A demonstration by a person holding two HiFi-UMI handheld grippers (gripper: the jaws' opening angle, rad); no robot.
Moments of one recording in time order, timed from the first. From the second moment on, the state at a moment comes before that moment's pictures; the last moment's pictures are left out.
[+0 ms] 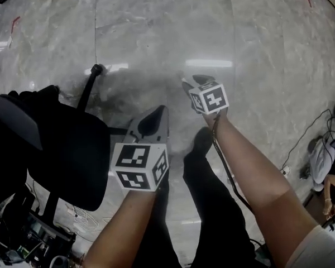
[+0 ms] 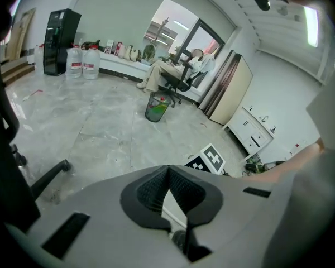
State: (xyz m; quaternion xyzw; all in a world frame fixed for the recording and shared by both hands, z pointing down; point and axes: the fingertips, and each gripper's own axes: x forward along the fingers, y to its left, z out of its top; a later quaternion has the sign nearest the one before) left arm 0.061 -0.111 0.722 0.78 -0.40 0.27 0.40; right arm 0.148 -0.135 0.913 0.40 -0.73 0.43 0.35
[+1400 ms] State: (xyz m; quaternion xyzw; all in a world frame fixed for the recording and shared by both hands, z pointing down) left arm 0.018 -0.123 0.782 0.77 -0.39 0.26 0.44; right arm 0.109 -0.134 0.923 0.39 -0.77 0.31 0.40
